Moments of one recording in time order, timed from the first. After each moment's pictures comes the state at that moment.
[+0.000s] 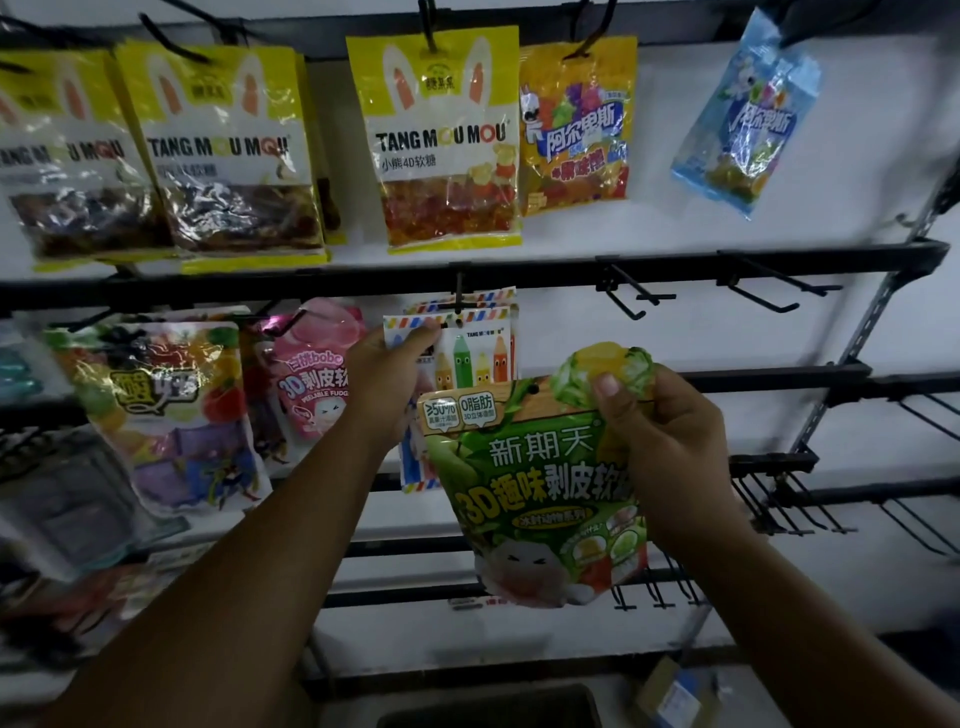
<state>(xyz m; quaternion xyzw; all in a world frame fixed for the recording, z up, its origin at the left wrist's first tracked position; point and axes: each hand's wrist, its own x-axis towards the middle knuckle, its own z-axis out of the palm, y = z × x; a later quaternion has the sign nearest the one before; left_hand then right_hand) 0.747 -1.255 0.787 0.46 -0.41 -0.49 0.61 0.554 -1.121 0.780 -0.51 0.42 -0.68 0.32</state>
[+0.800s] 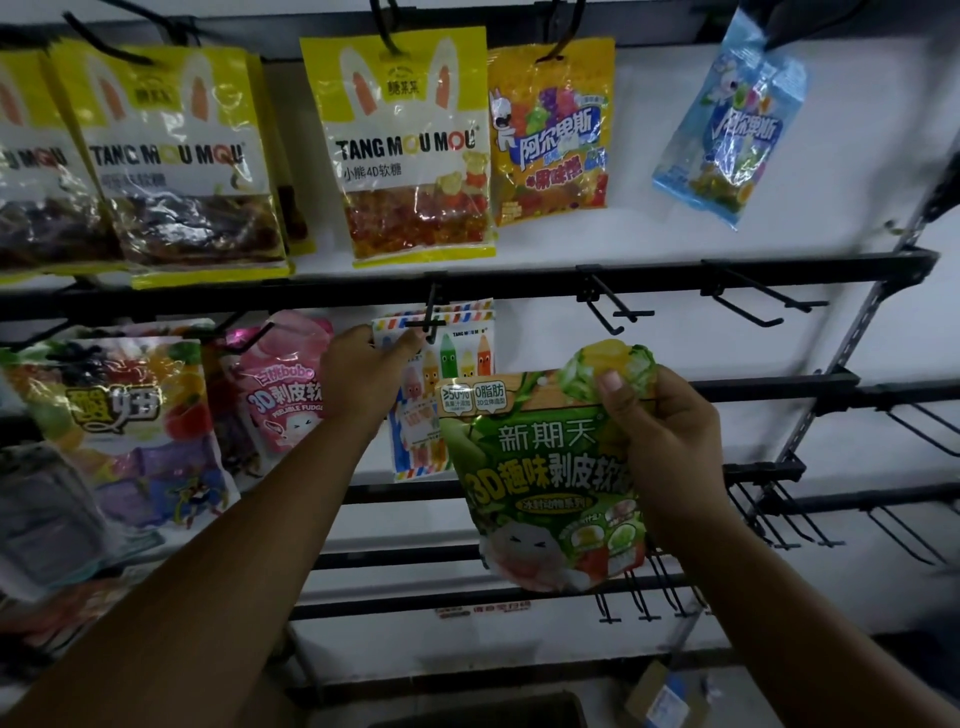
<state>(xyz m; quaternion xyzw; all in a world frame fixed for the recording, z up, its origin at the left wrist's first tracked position) 0.744 -1.290 0.782 0.60 -0.56 -0.22 0.52 0.523 -1.150 0.779 -0.47 0.44 -0.69 0.32</state>
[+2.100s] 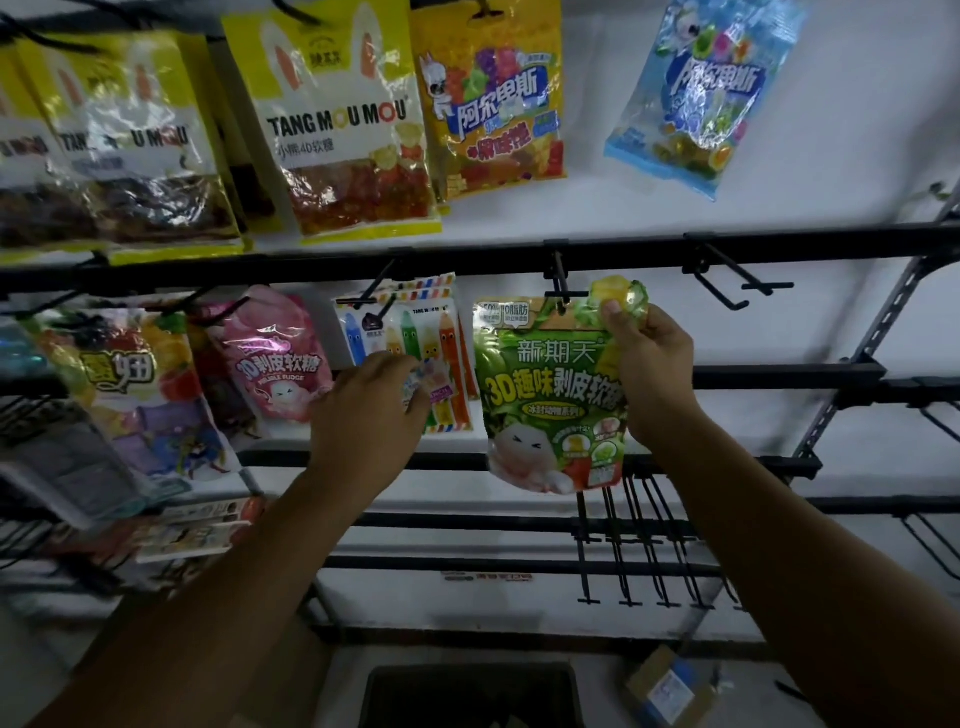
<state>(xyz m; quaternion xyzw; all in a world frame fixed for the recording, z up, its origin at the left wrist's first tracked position) 0.689 -1.207 0.760 0.62 -0.73 0.09 0.27 0.439 -1.235 0.771 -0.39 0.47 -0.68 0.41</state>
